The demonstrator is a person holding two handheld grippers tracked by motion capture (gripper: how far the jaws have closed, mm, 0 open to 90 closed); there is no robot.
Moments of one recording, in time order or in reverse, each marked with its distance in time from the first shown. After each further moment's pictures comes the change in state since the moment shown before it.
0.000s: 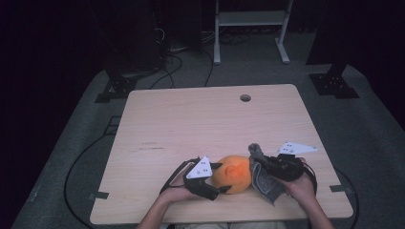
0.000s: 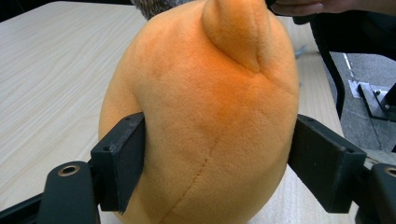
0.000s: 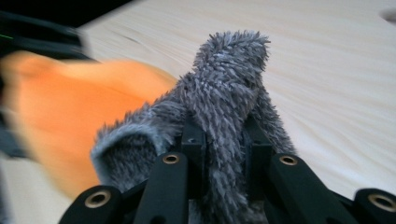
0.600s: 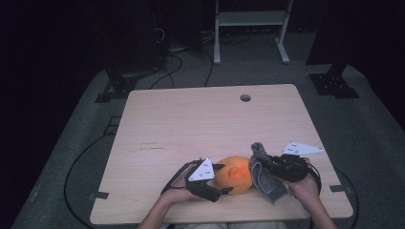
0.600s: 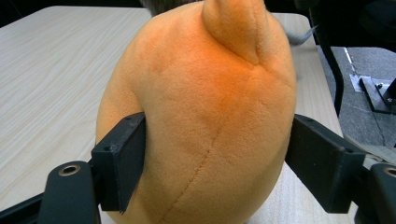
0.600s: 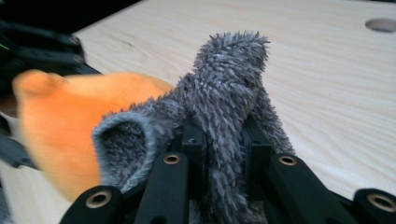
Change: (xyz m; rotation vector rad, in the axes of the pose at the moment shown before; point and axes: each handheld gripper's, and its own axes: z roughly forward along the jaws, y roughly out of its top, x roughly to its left) left arm -0.005 0.002 0.004 0.001 -0.003 0.029; right arm 0.005 0.005 -0.014 -0.039 0.010 -0.012
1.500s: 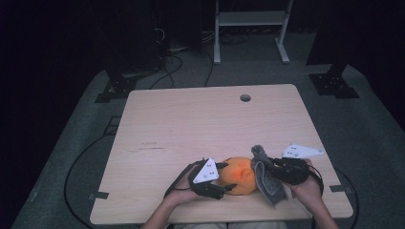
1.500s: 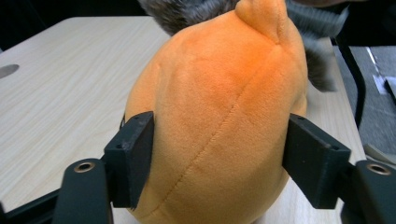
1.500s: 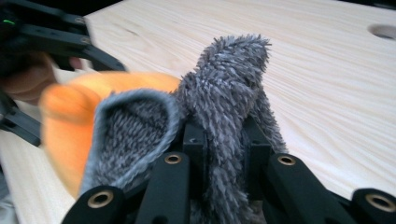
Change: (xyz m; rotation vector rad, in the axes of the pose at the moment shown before) left arm -0.004 0.008 0.005 -0.036 0.084 0.002; right arm 0.001 -0.004 -0.004 0.029 -0.015 -0.049
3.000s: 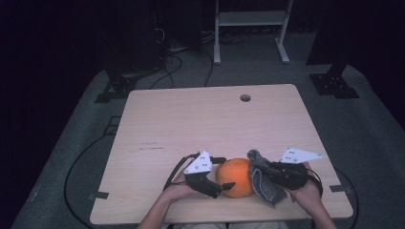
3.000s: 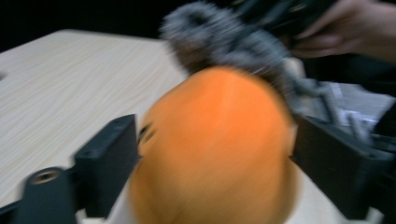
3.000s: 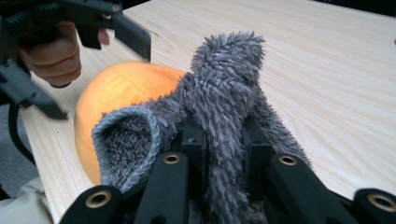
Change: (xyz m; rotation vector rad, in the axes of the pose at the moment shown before) left arm 0.015 0.011 -0.011 -0.037 -0.068 -0.092; right arm 0.014 0.000 -0.004 -0.005 0.055 -0.049
